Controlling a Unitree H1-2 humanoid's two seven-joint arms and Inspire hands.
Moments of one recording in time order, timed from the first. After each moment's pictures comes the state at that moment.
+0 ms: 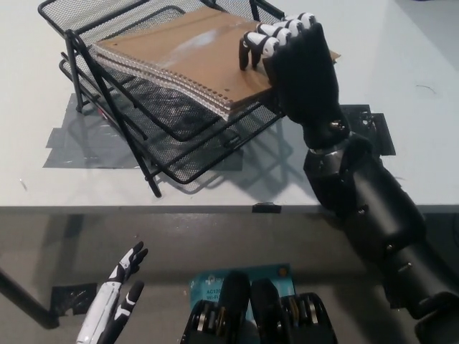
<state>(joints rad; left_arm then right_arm) 0.08 0.21 -0.08 0.05 0.22 -0.32 -0.03 -0.86 -0.12 0.38 0.50 -1.08 -0.33 -0.80</state>
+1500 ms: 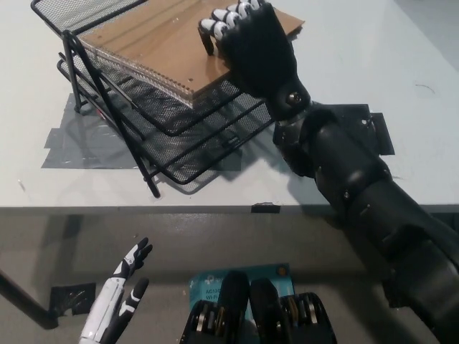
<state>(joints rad) 0.07 0.21 -0.09 0.04 0.22 -0.31 -0.03 -1.14 -0.07 0.56 1.01 -1.13 -0.29 -1.09</state>
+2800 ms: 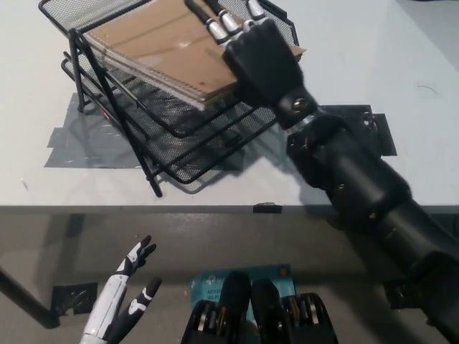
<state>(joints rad) 0.06 0.21 -0.10 0.04 0.23 -0.30 -0.03 -1.00 -0.17 0.58 0.69 -1.02 -0.13 -0.59</state>
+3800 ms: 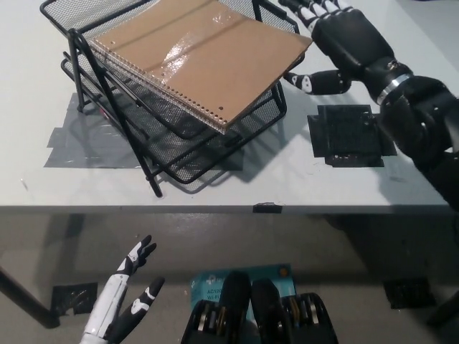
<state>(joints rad) 0.05 0.21 -0.10 0.05 0.23 -0.29 -0.03 -1.00 -0.48 0.63 0.39 -0.54 0.04 0.02</state>
